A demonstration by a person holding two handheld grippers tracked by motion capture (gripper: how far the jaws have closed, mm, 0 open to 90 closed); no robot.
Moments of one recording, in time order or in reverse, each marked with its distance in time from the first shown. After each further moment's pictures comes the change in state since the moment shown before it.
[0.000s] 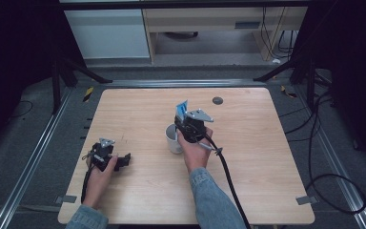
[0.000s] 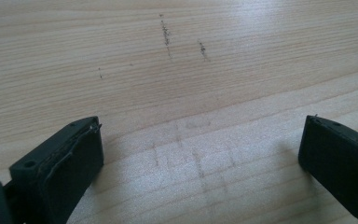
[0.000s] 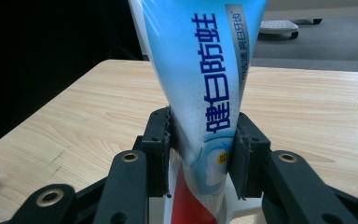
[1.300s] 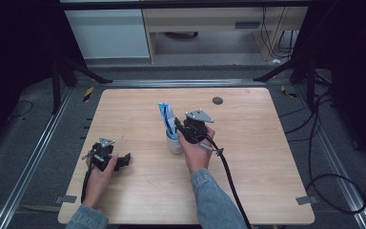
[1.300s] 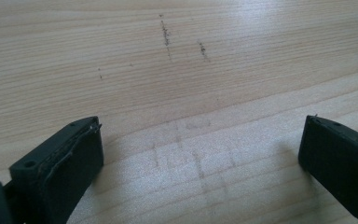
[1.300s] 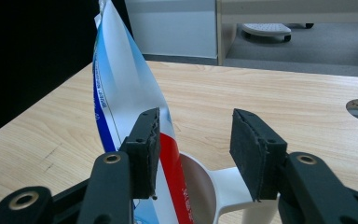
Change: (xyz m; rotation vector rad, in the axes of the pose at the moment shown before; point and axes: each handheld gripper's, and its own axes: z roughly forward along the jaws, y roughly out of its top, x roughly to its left) left arm 0.000 0.000 0.000 0.000 0.000 0.001; right arm 0.000 0.001 -0.005 -0.001 -0.024 -0.030
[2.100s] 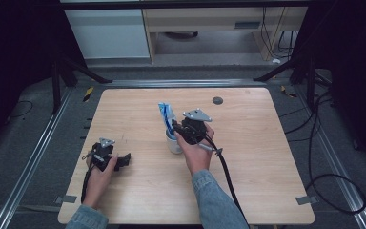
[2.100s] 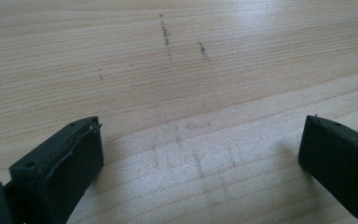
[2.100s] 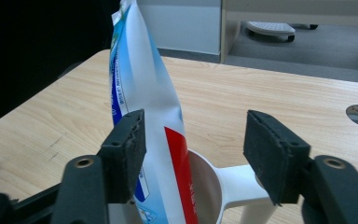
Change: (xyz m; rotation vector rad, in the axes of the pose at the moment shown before) left arm 0.000 0.000 0.000 0.000 0.000 0.000; right arm 0.006 0.006 -0.006 0.030 0.009 -0.046
